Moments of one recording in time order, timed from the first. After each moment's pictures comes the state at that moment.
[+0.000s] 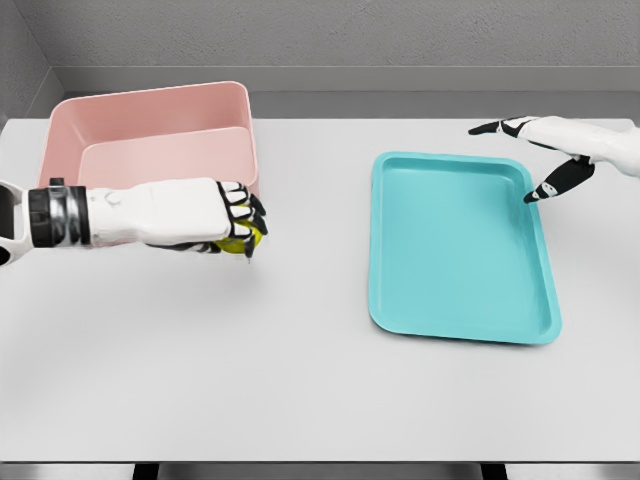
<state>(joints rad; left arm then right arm) -0.85 0.93 -0.98 -1.68 -0.39 -0.61 -0.29 -0.82 -0.81 0.71 -1.05 -0.01 -0.61 0.59</state>
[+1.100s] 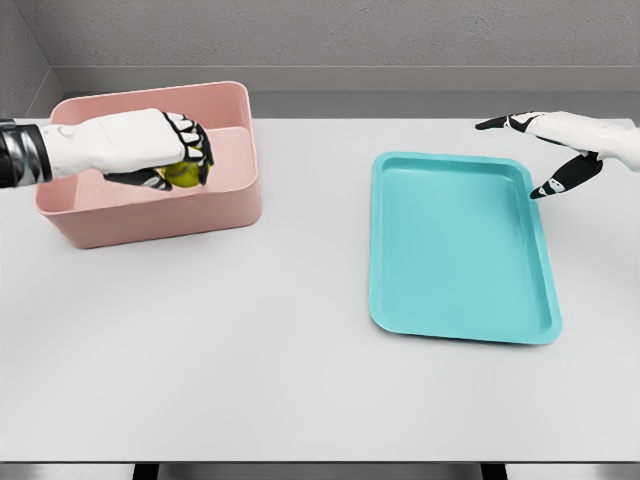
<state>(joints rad) -0.96 0.90 -0.97 -1.41 -0.37 -0.61 -0.29 -0.82 -0.82 0.70 -1.05 -0.01 -0.61 0.58</state>
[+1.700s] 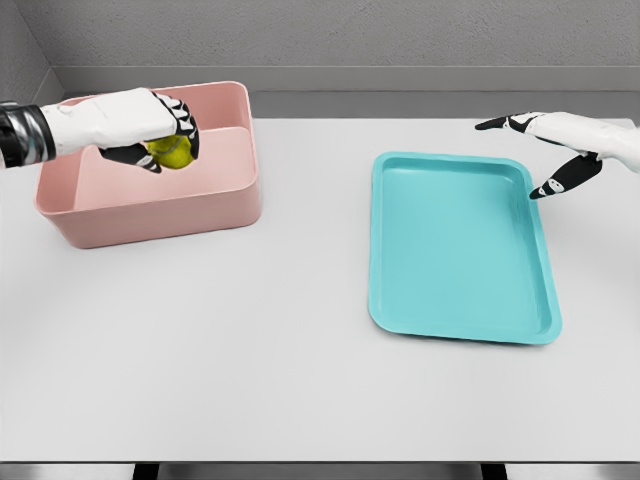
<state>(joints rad) -1.00 0.81 -0.96 -1.21 -0.38 -0.61 -0.29 -0.82 -0.82 0.70 -1.05 -0.01 -0.61 0.58</state>
